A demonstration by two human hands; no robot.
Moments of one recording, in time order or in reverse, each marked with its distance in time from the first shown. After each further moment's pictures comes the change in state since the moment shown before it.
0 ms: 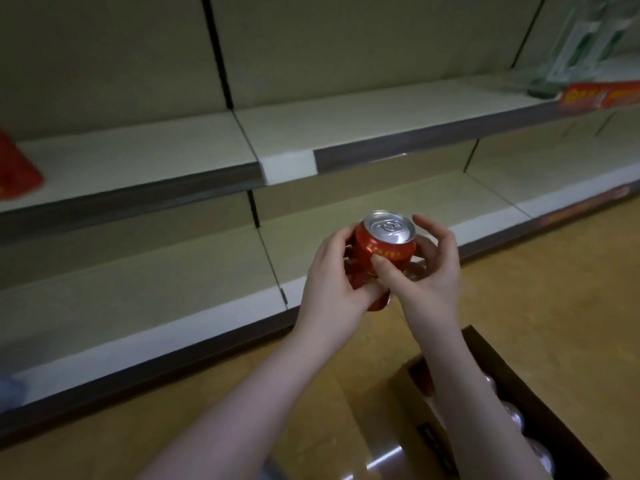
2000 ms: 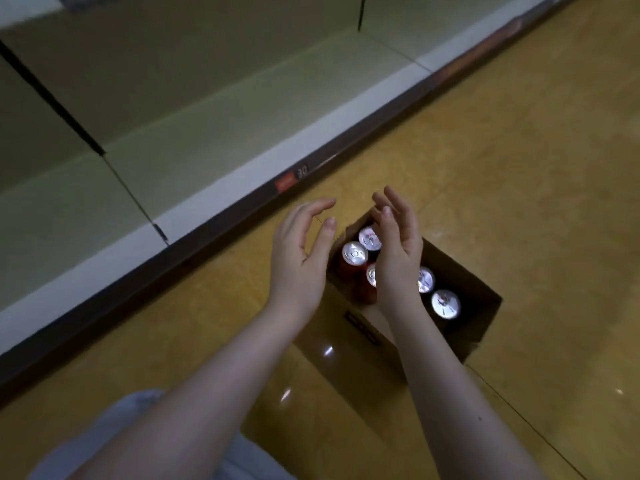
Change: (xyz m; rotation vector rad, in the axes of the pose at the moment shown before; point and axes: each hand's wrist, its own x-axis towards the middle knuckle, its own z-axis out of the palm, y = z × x) left_hand -0.044 -0.090 0.150 -0.076 -0.216 -0.016; right_hand -0.051 0.151 -0.115 0.068 0.413 0.242
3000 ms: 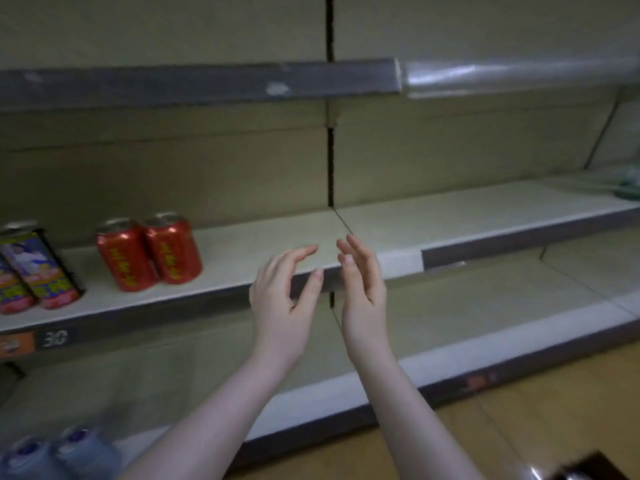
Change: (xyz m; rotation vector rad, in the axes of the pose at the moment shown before) left_hand -0.001 0.114 -0.378 0.387 0.647 0.310; right_hand -0.132 -0.189 0.357 0.354 -0.675 -0.256
